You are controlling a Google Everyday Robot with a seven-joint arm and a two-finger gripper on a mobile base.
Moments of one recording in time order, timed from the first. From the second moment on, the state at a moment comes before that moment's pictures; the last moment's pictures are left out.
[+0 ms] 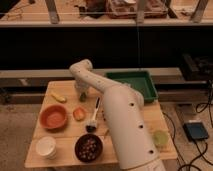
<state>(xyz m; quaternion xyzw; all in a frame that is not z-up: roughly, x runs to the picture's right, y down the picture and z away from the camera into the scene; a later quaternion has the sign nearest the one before) -0.154 0.036 0.988 -0.13 -0.30 -0.77 0.55</state>
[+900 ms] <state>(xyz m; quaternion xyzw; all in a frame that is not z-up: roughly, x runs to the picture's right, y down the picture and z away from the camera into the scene) -0.079 -0.029 0.894 -0.05 -0.24 -0.76 0.60</state>
